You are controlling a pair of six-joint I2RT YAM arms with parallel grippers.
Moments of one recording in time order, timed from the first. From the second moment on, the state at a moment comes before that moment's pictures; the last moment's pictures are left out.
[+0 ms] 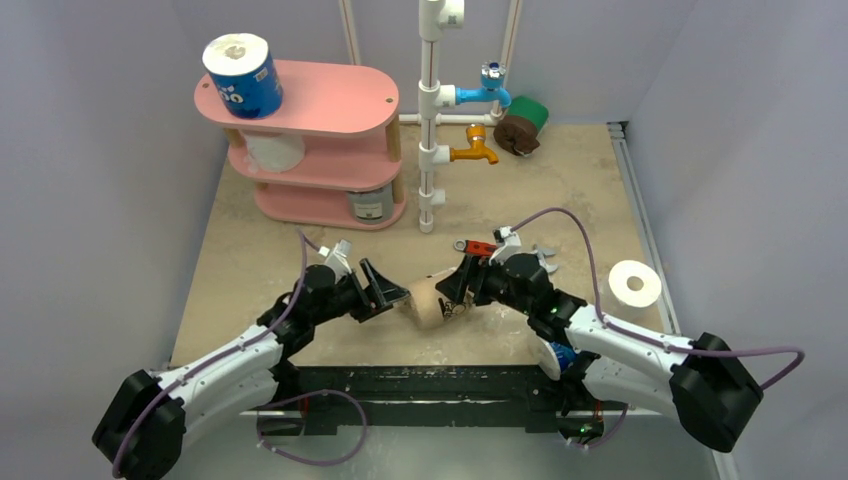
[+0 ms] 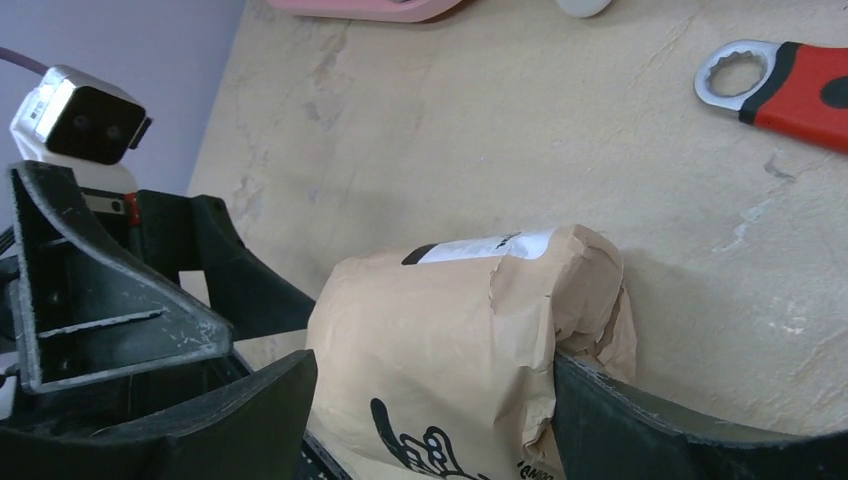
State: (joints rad) left arm -0.63 0.84 0.24 0.16 0.28 -1.15; right arm 0.77 1.03 0.40 0.23 -0.06 0.77
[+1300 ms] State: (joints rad) left arm -0.63 0.99 0.32 0.18 0.21 -1.12; right arm 0.86 0.91 0.33 0.22 -0.12 0.86
